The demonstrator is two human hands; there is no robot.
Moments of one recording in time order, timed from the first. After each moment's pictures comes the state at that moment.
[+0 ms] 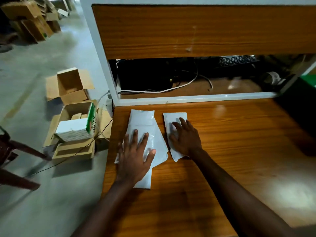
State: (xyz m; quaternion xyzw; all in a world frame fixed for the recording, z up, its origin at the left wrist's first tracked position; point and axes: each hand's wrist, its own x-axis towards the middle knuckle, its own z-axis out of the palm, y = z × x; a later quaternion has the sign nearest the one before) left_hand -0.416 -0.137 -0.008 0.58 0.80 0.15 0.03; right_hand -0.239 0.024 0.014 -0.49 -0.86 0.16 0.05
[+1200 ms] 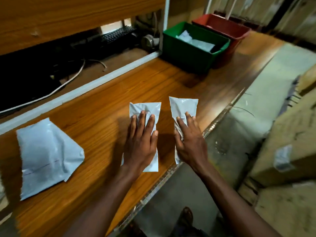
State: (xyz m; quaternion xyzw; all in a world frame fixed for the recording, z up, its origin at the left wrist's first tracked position) left_hand -0.168 -0.116 0.033 0.82 0.51 0.23 0.10; right_hand 0.020 -0.161 0.026 -0.72 -0.62 0.02 0.30
